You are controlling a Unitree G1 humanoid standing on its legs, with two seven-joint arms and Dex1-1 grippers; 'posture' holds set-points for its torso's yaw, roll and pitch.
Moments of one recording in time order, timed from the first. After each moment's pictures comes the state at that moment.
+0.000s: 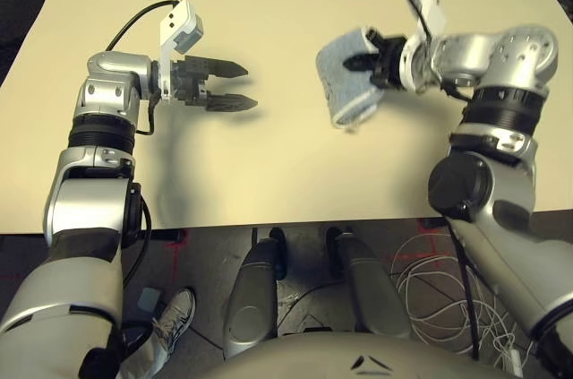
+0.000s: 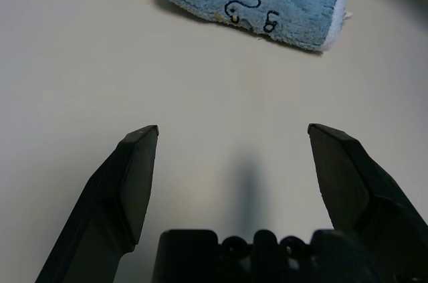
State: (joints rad) left arm -1.04 0.64 -0.05 0.84 -0.13 0.18 -1.50; right arm -1.08 -0.16 -0.64 0.35 0.53 1.58 -0.03
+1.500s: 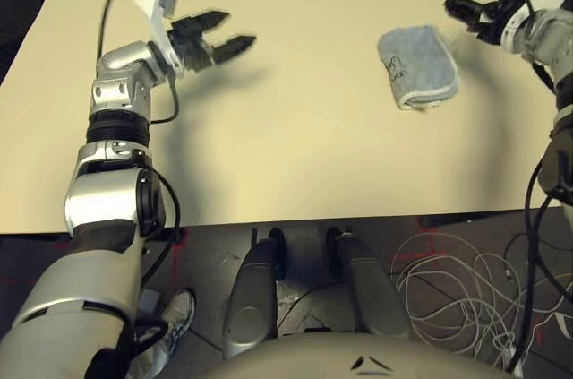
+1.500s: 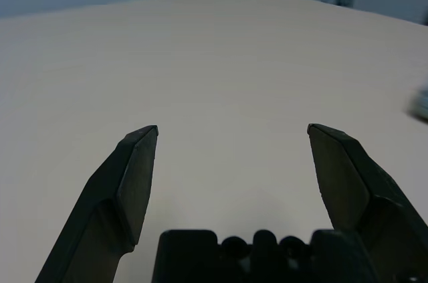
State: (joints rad) left arm -1.09 0.49 0.26 1.02 -0.21 -0.17 -0.73; right arm -1.20 -0.64 -0.20 1.23 0.15 0.04 0.50
